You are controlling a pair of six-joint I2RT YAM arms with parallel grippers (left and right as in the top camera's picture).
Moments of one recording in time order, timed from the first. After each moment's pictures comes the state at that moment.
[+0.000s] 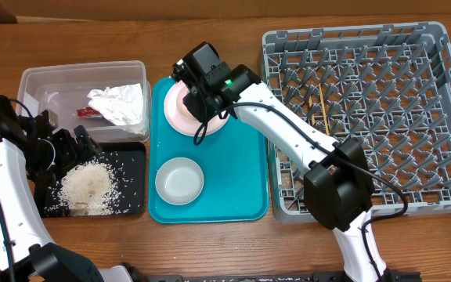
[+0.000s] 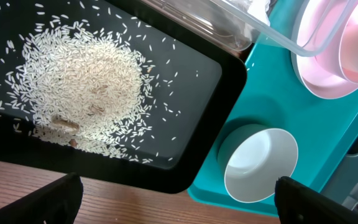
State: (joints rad) left arm 0.54 1.52 1.38 -1.34 0.31 0.01; right arm 0.69 2.23 2.00 -0.81 -0.08 -0.11
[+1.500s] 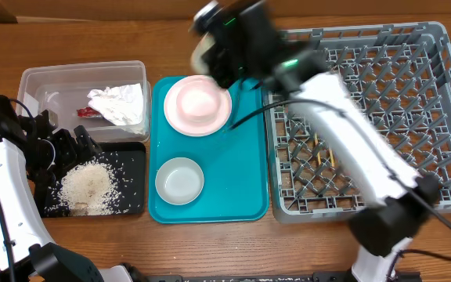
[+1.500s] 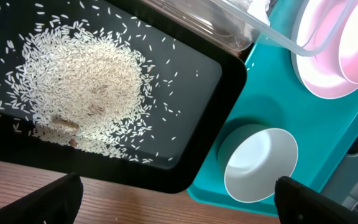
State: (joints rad) left arm 0.54 1.52 1.38 -1.34 0.31 0.01; right arm 0.52 1.92 2.06 -0.82 -0.32 -0.08
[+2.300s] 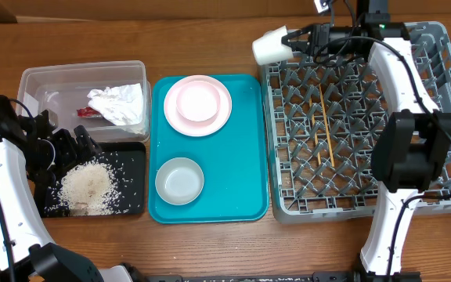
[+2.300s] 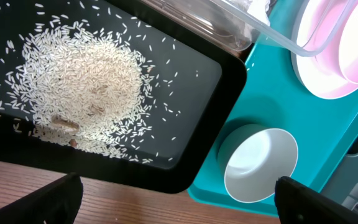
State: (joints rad) left arm 0.54 1.52 1.38 -1.34 0.31 0.01; right arm -0.01 2.32 2.07 -0.72 -1.32 -0.01
